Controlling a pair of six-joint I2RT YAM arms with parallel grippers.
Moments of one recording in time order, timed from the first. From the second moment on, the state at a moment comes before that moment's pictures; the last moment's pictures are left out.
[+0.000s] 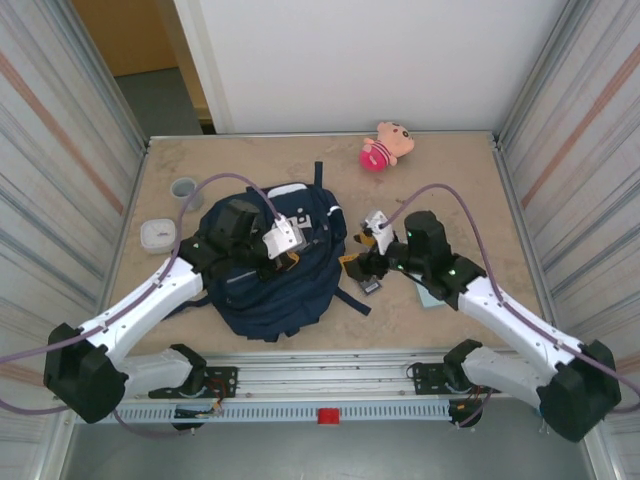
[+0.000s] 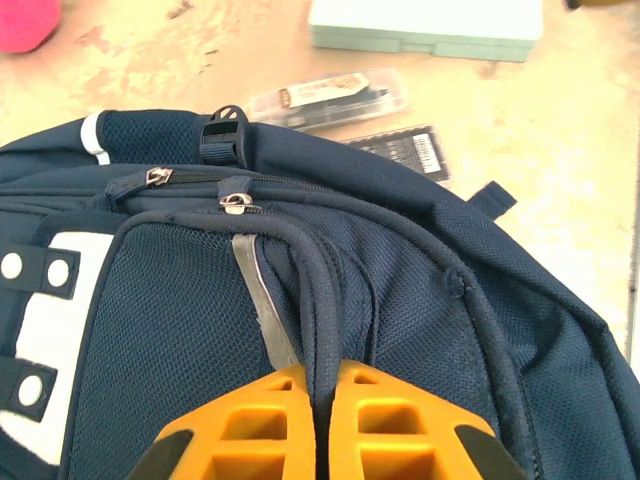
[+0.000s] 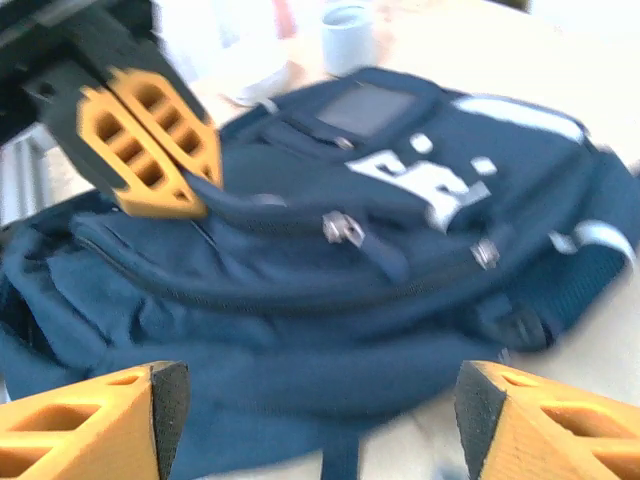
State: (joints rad) left arm -0.59 1.16 0.91 -0.53 0.43 0.52; right arm 0.60 1.05 0.73 -0.13 -0.48 -0.08
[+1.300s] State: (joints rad) left arm -0.57 1.07 0.82 -0.43 0.49 0.39; right arm 0.68 1.50 1.02 -0.15 -0.89 -0.43
